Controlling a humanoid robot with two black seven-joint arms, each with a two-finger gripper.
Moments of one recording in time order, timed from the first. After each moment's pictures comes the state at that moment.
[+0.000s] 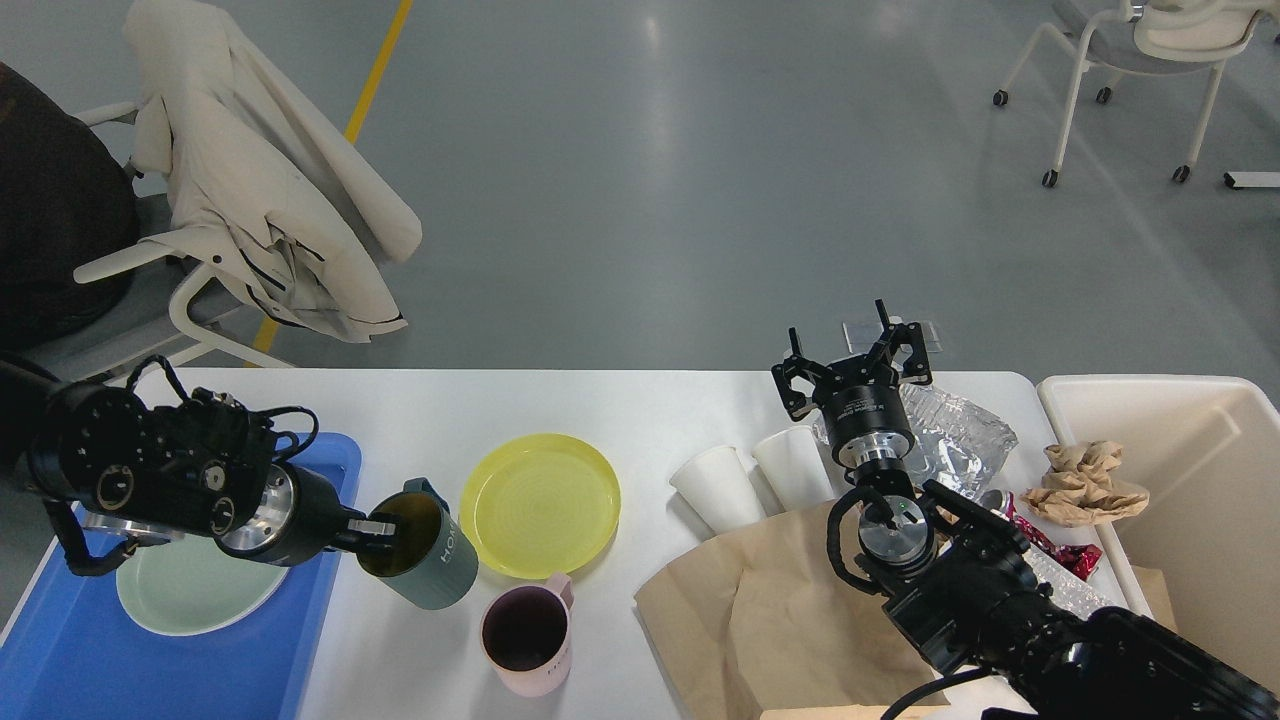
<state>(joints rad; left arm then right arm) -1.74 0.43 1.26 -1.52 0.31 -0.05 -0.14 0.68 0.11 0.71 0.31 0.31 0.50 0.50</state>
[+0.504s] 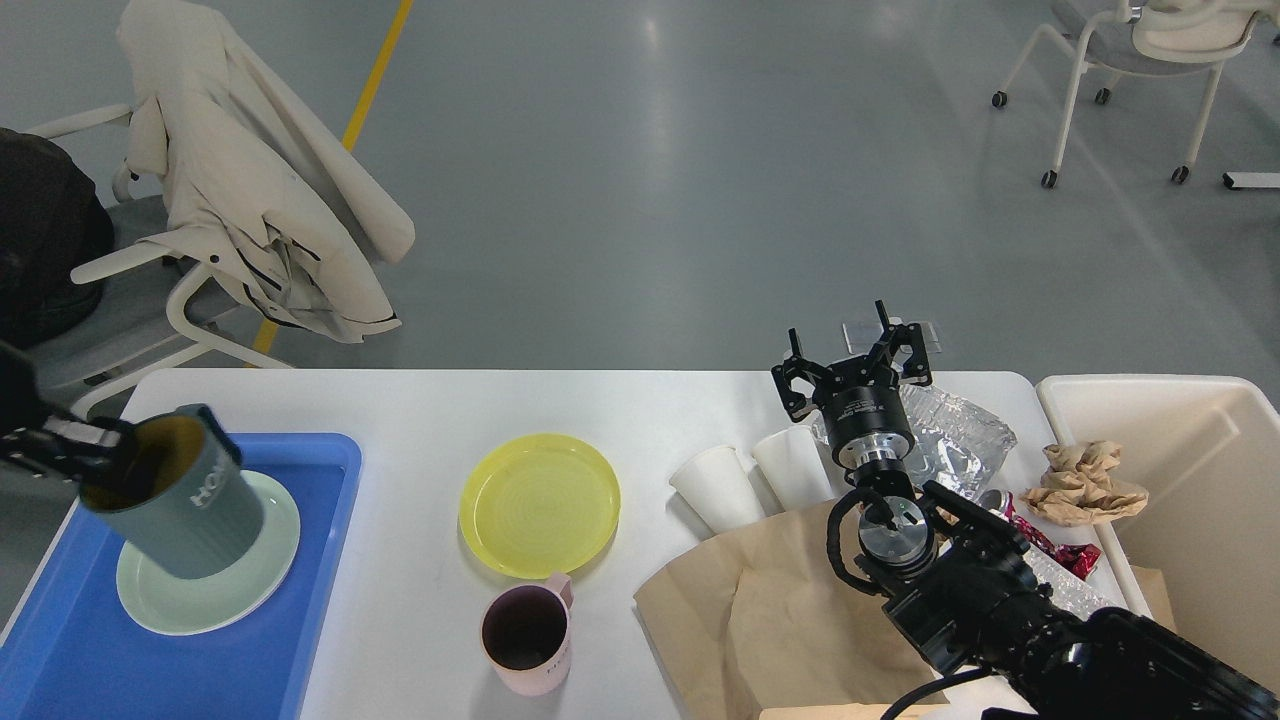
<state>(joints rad) -2.29 1.16 1.27 -1.56 0.97 -0.80 -0.13 0.68 0.11 0.71 0.31 0.31 0.50 0.50</state>
